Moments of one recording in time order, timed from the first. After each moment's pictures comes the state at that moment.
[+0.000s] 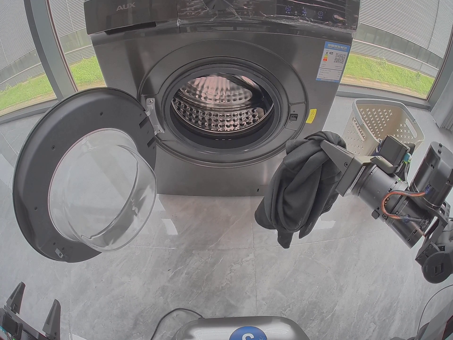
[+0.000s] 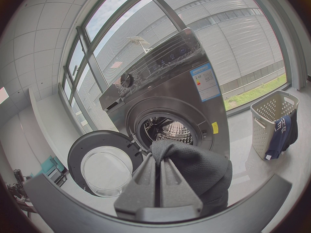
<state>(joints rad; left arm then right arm) 0.00 0.02 -0.02 0.00 0.00 -0.02 0.61 1.59 -0.53 -1.24 -0.11 0.27</state>
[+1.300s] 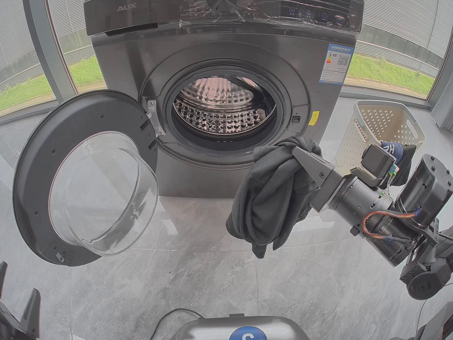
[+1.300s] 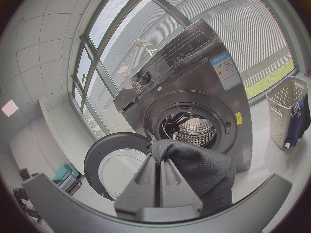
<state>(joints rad) 0.00 0.06 -0.16 -0.04 -0.12 -0.02 0.77 1.66 -0.54 -1.36 -0.15 0.33</state>
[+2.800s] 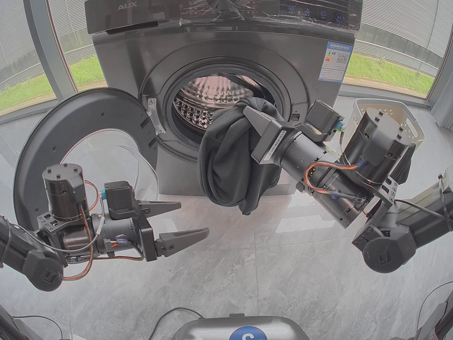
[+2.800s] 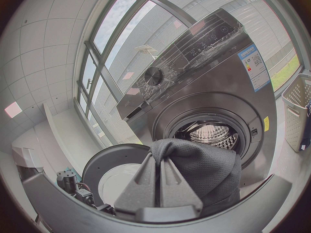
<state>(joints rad) -0.41 1.65 -0.49 -0.95 -0.61 -0.09 0.79 1.87 -0.95 -1.24 -0.14 0.32</state>
